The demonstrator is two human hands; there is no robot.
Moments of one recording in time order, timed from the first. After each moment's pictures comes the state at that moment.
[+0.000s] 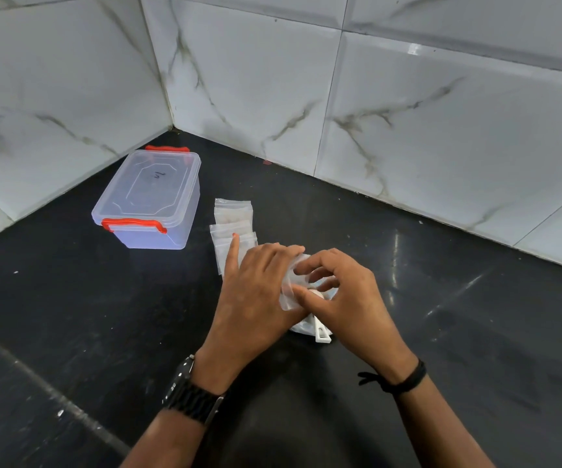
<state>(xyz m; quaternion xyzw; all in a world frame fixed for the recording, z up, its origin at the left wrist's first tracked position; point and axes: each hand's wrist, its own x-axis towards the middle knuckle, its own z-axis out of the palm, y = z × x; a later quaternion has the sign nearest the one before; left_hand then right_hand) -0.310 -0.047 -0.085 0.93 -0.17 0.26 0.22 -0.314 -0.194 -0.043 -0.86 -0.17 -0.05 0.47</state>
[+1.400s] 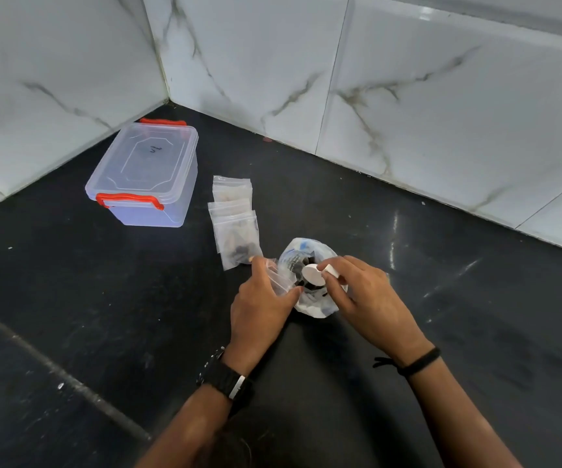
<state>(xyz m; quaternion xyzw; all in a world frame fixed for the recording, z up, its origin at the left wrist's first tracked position) -0.325 -0.071 -0.129 0.89 0.13 0.04 0.42 -0.309 -0.232 -0.084 -0.93 -0.23 -0.05 0.27</state>
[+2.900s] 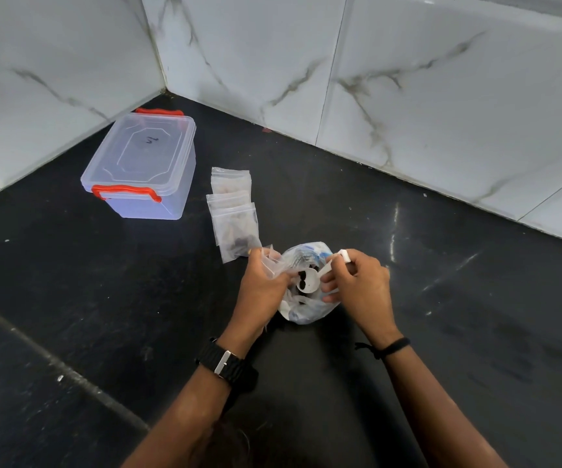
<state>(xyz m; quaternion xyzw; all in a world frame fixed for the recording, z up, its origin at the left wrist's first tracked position) -0.305 -0.069 -0.147 0.70 0.16 -0.02 0.70 -0.301 -0.214 -0.106 -0.83 0.08 0.00 0.55</state>
